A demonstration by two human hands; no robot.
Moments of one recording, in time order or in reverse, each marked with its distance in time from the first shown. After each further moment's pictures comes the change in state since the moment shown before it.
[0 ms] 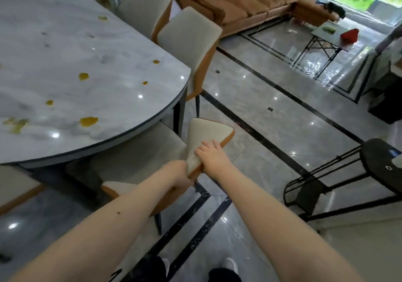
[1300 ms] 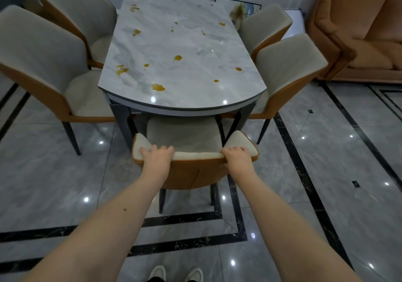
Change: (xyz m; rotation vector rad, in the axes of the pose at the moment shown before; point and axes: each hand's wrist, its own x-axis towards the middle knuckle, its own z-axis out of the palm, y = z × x) left_hand -0.029 0.026 0.051 -0.001 0.467 -0.794; right_hand 0.041 0.088 0.016 -0.055 0.089 -0.390
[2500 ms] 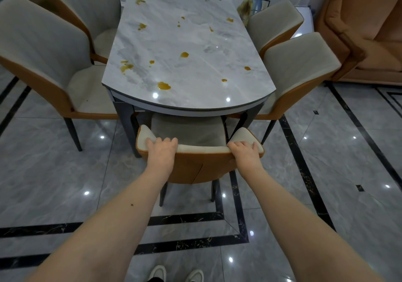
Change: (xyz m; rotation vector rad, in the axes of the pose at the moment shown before) left_hand 0.033 -0.012 -0.001 -0.010 0.123 0.007; right_hand 0.027 0.000 -0.010 0.056 -0.012 0.020
